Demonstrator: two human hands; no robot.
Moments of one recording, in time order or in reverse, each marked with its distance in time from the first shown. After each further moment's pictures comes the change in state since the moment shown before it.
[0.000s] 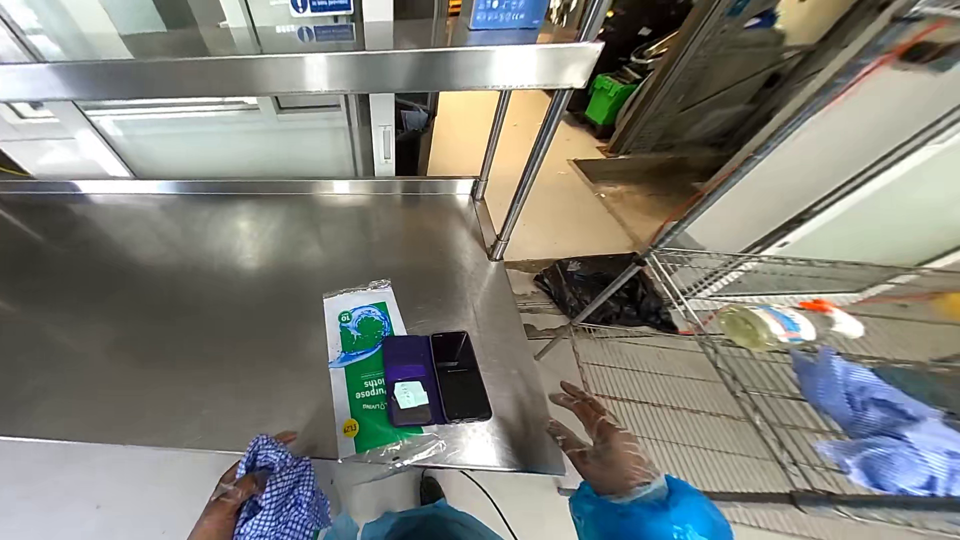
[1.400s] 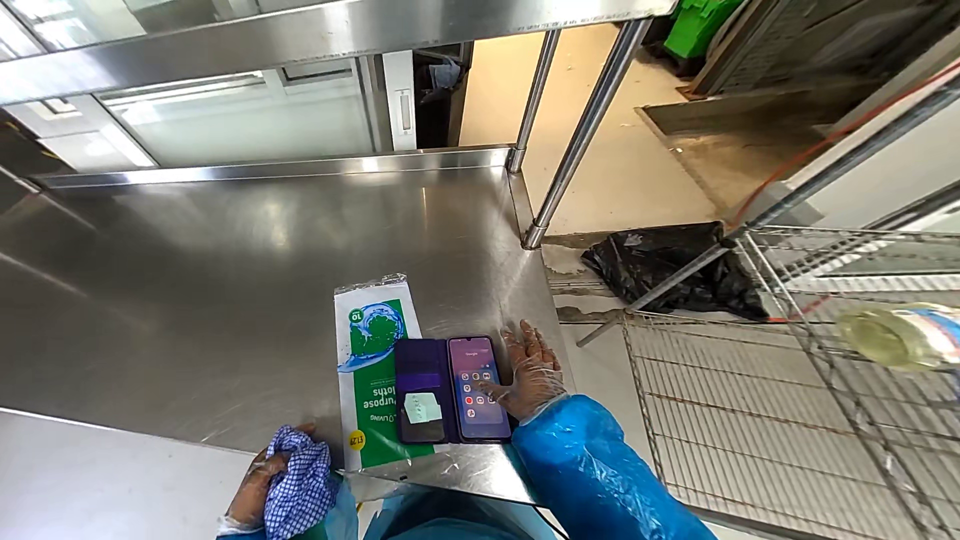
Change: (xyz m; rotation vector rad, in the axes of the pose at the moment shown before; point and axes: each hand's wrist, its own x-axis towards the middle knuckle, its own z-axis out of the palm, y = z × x) left_hand 0.032 -0.034 -0.002 0.077 0.286 -0.155; right_hand 0.128 -0.034 0.076 -0.280 -0.464 0.182
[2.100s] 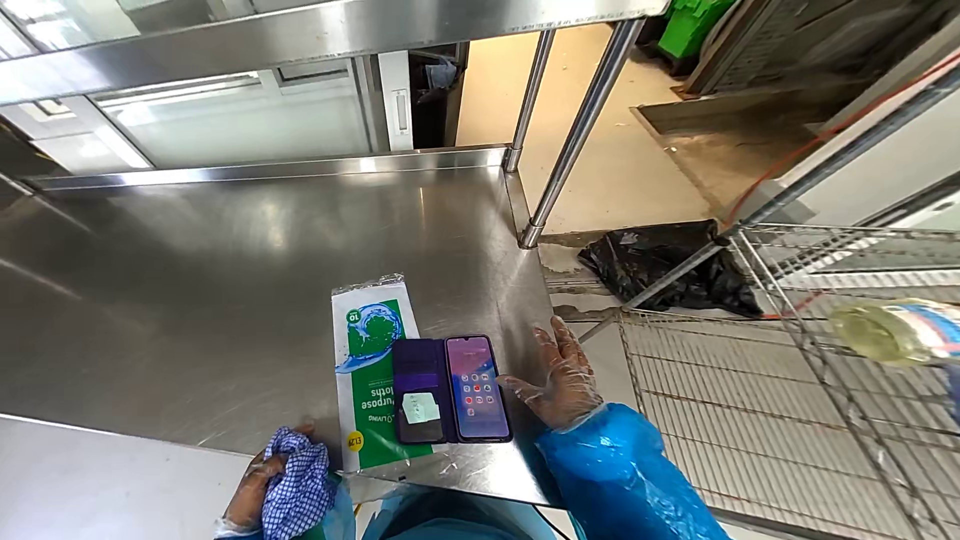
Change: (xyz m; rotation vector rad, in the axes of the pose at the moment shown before) left_hand 0.002 -0.003 -0.005 -0.010 -0.019 0.000; right_hand -0.020 0.030 -0.011 0.172 0.310 -0.121
